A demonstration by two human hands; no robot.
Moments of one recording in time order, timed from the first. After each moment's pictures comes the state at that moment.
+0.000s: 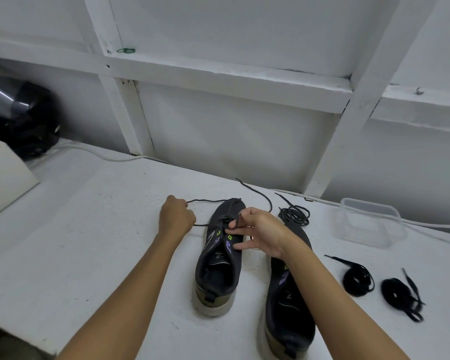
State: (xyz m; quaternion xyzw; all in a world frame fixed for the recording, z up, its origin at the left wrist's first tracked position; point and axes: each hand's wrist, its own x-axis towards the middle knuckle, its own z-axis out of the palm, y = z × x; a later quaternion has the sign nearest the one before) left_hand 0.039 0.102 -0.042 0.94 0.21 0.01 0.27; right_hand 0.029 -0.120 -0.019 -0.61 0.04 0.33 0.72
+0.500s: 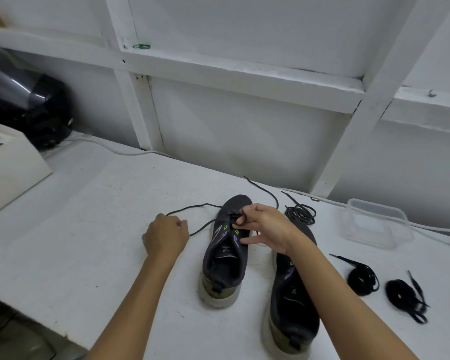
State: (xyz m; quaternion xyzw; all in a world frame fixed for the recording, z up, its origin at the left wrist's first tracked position) left_hand -0.029 0.115 -0.044 0.95 0.25 0.02 0.19; right_hand 0.025 -0.118 -0.016 -0.65 0.04 0.32 0.69
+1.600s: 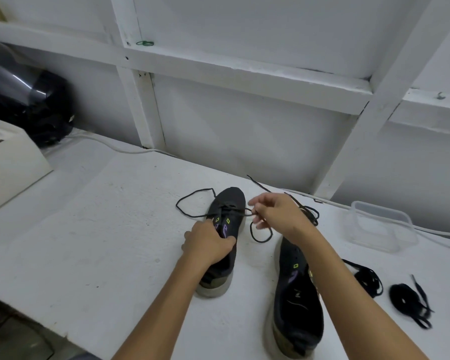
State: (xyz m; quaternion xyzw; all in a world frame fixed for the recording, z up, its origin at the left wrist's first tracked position) left_hand -0.036 0.048 -0.010 0.92 0.20 -0.15 0.31; right_hand 0.038 -0.124 0.006 -0.80 -0.03 0.17 0.57
